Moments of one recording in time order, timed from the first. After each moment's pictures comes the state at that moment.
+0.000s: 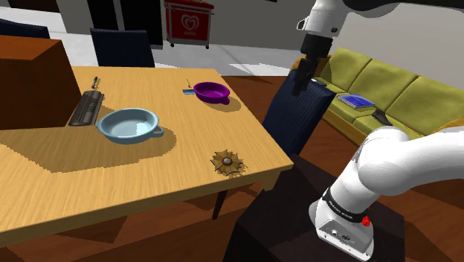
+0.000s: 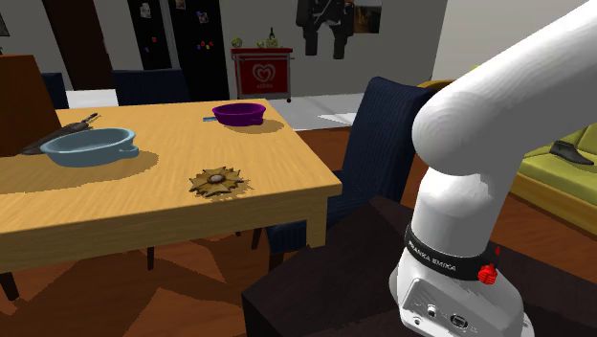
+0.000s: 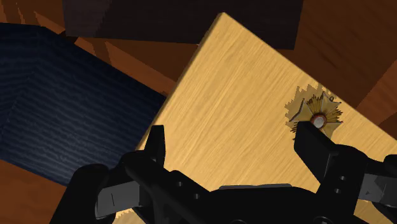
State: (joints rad) arm -0.02 -0.83 -0.07 -2.45 0.04 1.57 -0.15
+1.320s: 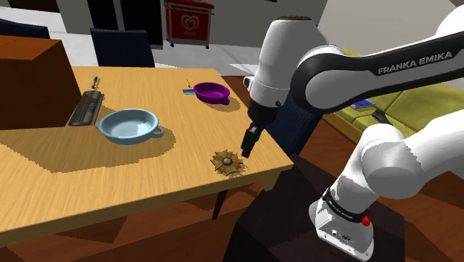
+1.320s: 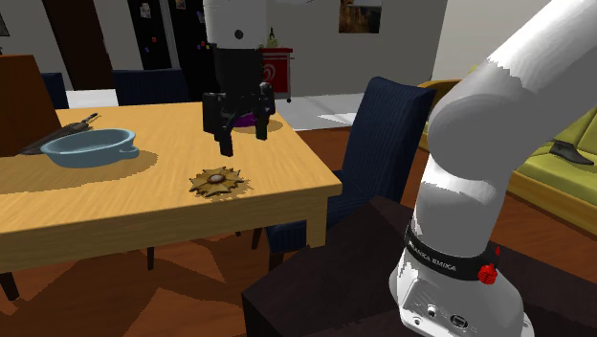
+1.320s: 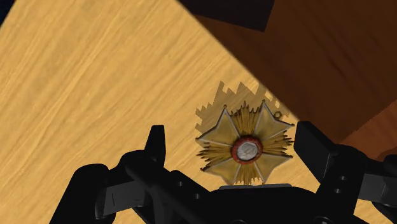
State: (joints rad) arm 0.18 -0.64 0.32 -2.70 0.21 2.10 0.09
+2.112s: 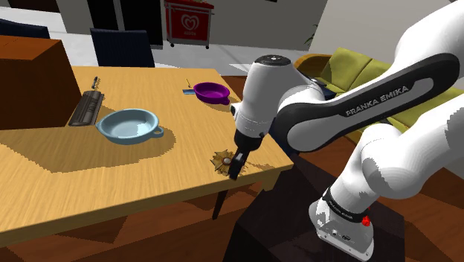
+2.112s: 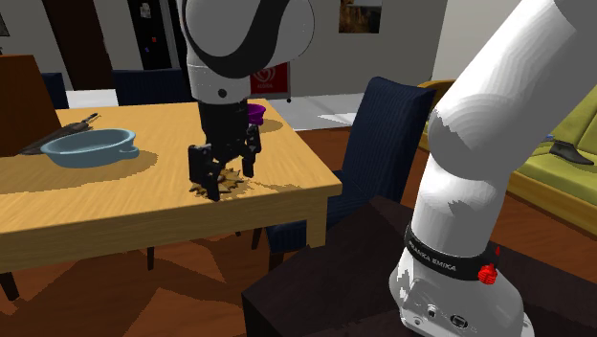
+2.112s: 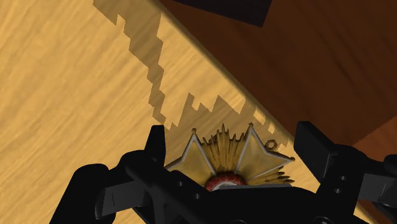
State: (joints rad) arm 0.18 -0.45 0.44 -2.76 0.21 2.36 0.15
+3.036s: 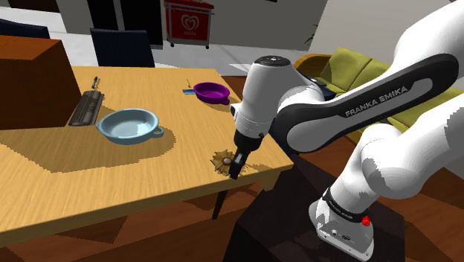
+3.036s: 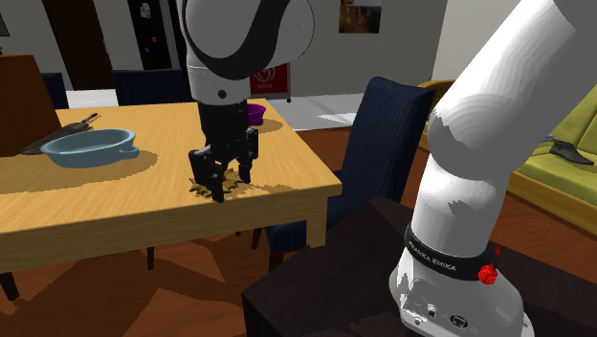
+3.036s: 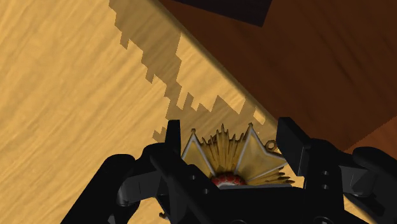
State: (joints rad) arm 0.18 -0.45 0.44 -2.76 0.21 2.37 0.15
